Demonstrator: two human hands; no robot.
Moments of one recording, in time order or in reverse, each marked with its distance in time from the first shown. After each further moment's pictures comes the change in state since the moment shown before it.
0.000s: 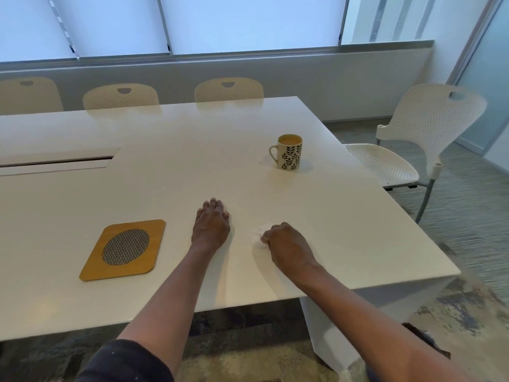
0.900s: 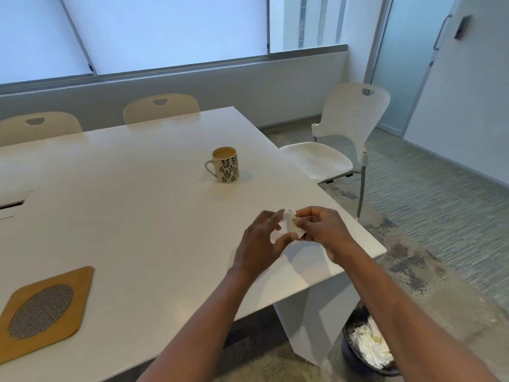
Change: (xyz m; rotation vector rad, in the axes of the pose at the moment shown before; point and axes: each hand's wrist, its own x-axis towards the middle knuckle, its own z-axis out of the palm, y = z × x) left_hand -0.061 0.197 0.046 -0.512 0.123 0.815; right_hand -0.059 0.144 -0.096 1.120 0.333 0.617
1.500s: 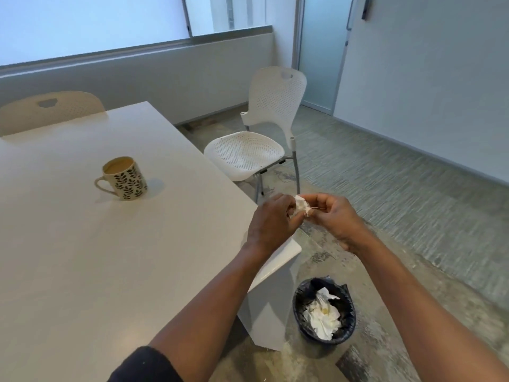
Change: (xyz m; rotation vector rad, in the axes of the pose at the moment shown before) left_hand 0.115 0.106 0.166 -0.018 -0.164 0.085; right_hand 0.006 0.011 -0.201 -0.023 0.105 -0.103
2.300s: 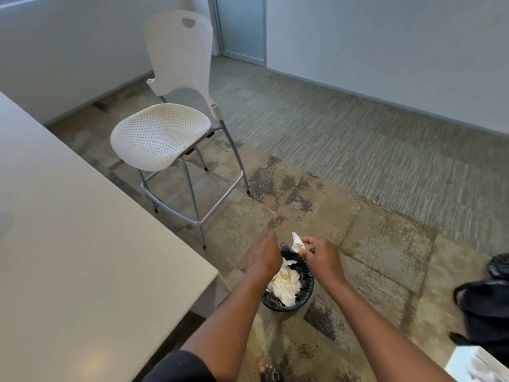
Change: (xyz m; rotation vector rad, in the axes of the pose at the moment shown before) left_hand -0.018 0.018 0.243 0.079 -0.723 -0.329; right_hand -0.037 0.218 -0.120 -0.712 0.501 0.339
